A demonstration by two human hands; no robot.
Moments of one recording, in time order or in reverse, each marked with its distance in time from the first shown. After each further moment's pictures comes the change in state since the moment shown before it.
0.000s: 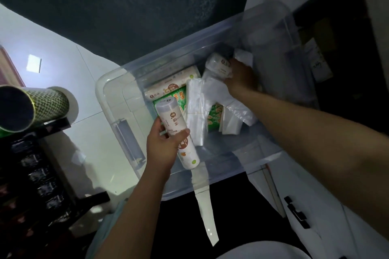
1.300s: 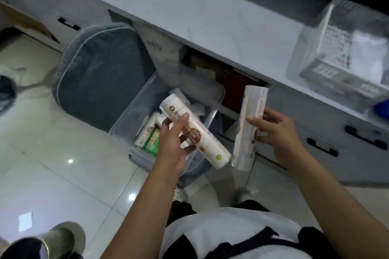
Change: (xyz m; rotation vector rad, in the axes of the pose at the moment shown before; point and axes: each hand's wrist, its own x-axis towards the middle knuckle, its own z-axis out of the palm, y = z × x) left_hand -0.213 0.071 -0.104 -0.135 -0.829 0.005; right_hand -0.534 -0.009 -0.054 1.417 0.680 0.184
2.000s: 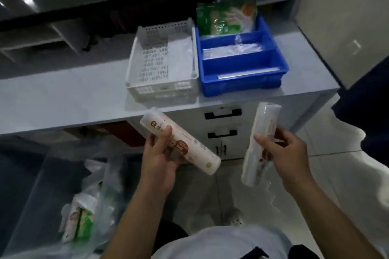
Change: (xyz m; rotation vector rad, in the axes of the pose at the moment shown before) left_hand -0.093 -0.252 0.309 0.306 -0.398 0.009; right_hand -0.121 0.103 -0.415 0.209 0.657 -0.181
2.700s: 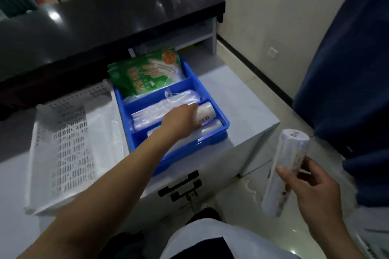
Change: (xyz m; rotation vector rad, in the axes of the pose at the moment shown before) left_hand 0.237 -0.023 0.306 2.017 -0.752 0.596; right_hand 0.092 -0.018 -0.097 -0.032 0.506 0.019
